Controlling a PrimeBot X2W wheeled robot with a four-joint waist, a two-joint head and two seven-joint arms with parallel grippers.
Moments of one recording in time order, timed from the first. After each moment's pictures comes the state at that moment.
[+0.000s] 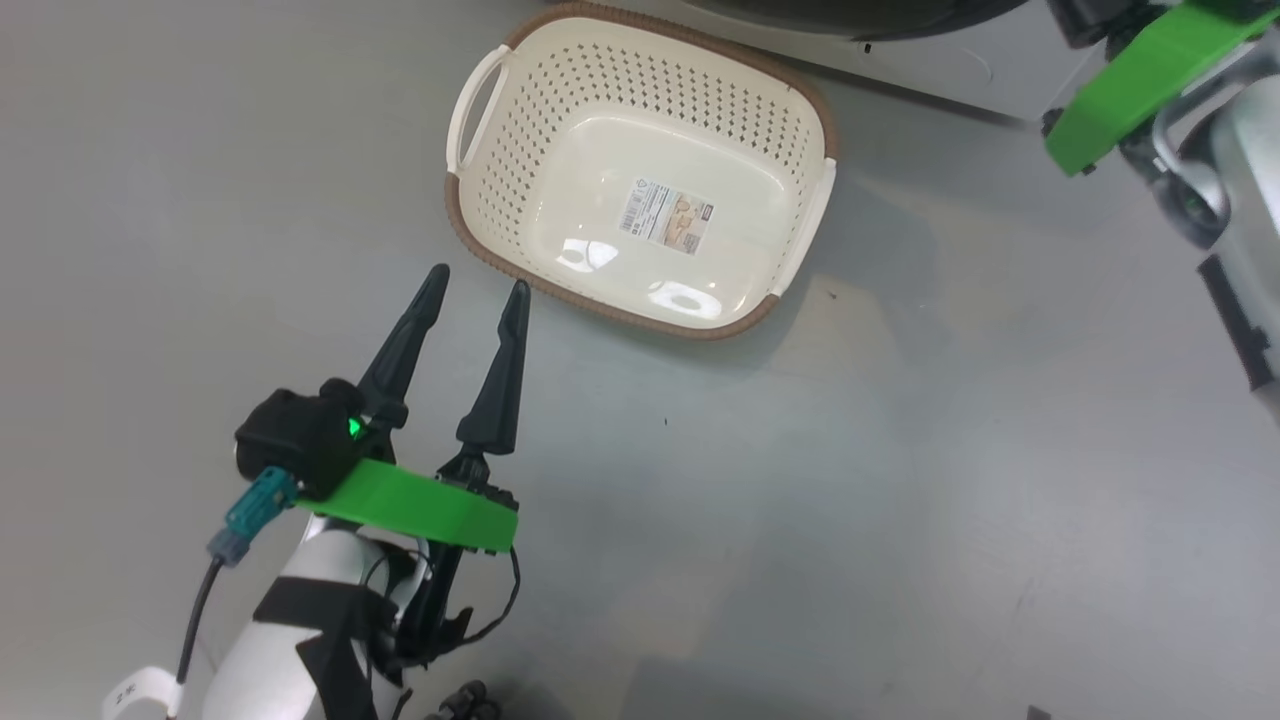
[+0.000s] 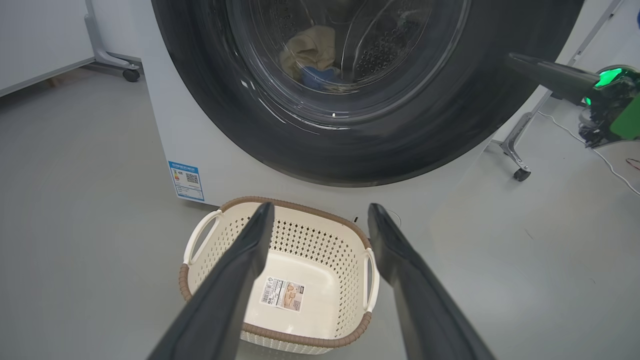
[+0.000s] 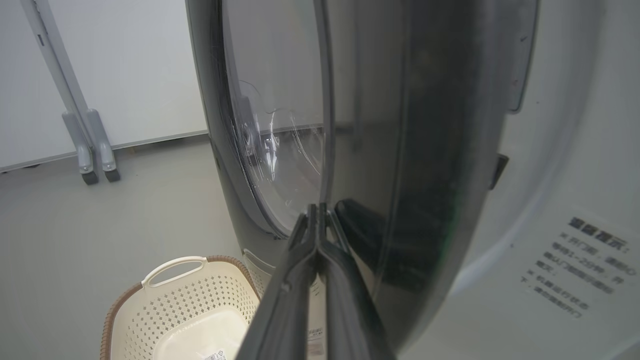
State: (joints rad) left arm -0.40 0.10 -0.36 0.19 -0.40 -0.13 -0.25; right arm -1.02 -0.33 0.51 0.61 0.28 0.13 -0.26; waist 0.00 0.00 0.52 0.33
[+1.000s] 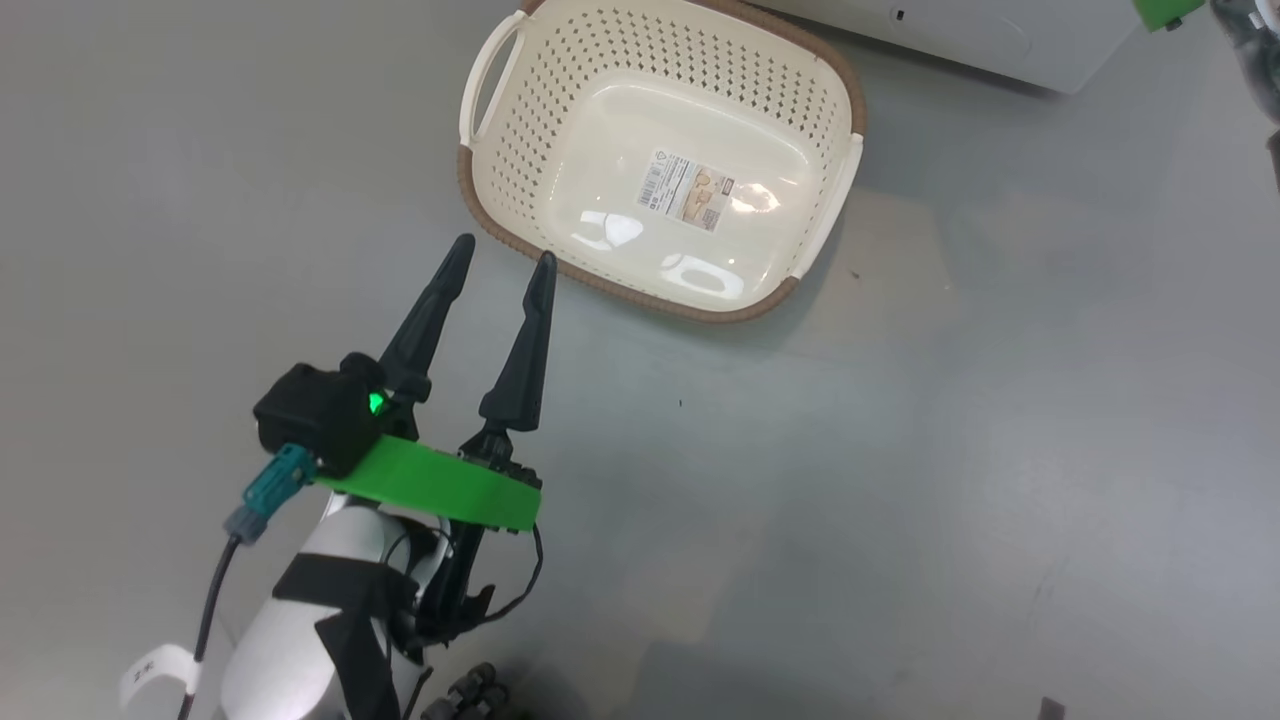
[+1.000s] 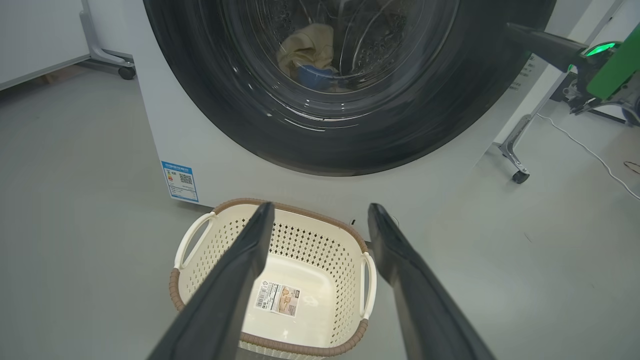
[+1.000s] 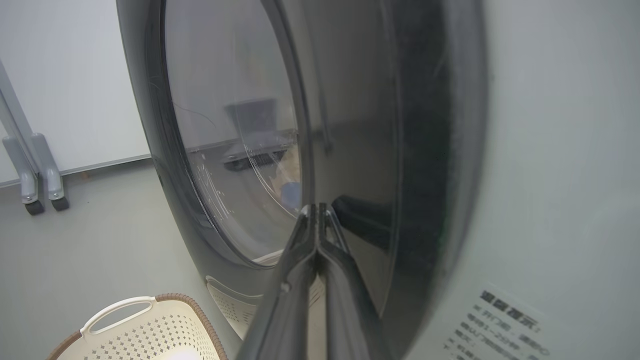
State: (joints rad) left arm -0.46 0.07 -0.38 0.20 -0.40 -0.13 -0.25; right arm -1.21 -0.27 0.29 0.78 0.09 0.14 -0.26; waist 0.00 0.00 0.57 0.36
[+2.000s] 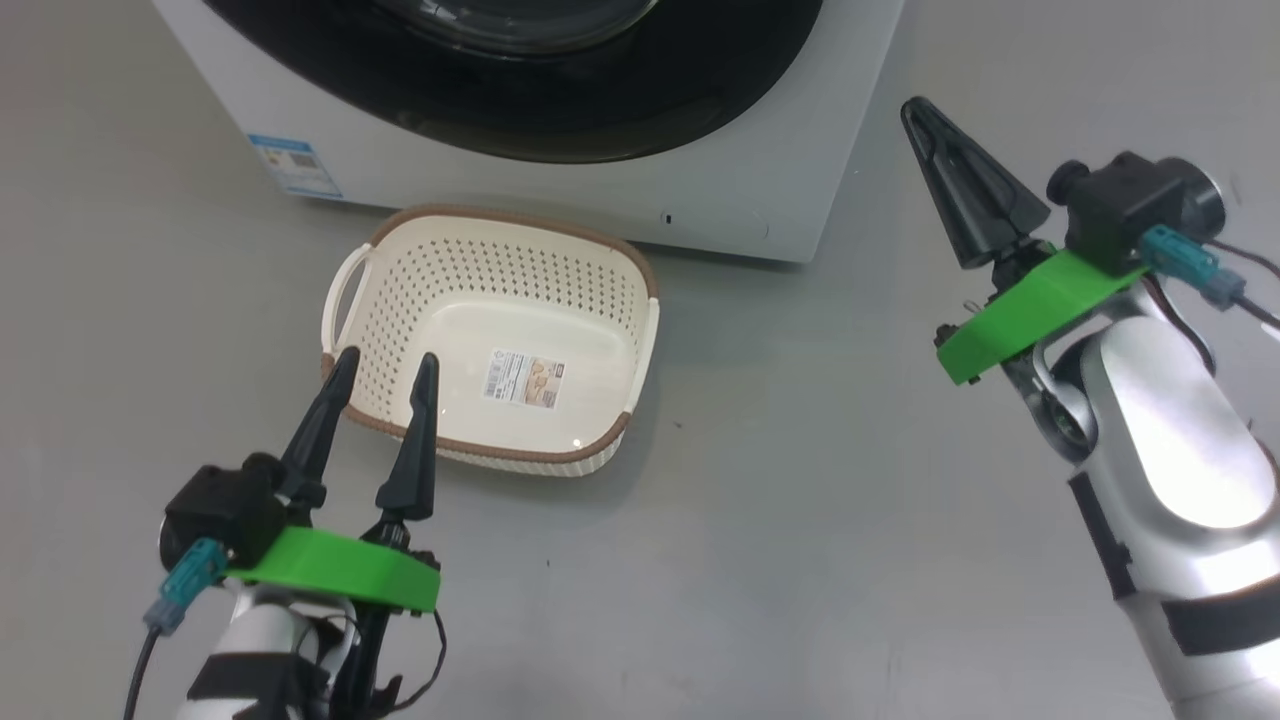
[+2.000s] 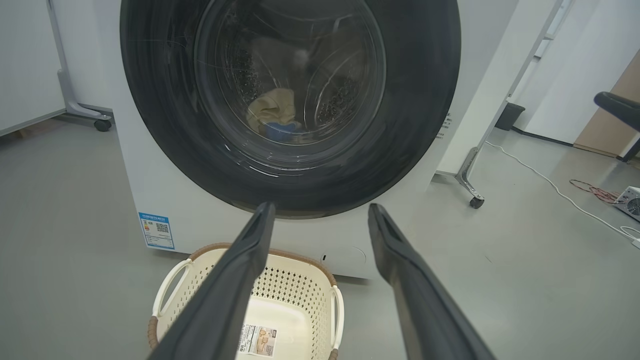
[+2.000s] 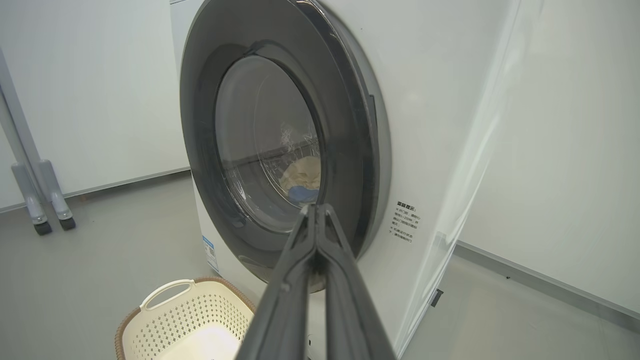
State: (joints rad) left arm -0.29 0.14 -0.25 0.21 -0.38 -0.13 -0.25; right arm -0.65 -0.16 0.27 0.41 0.14 0.13 -0.26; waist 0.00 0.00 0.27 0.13
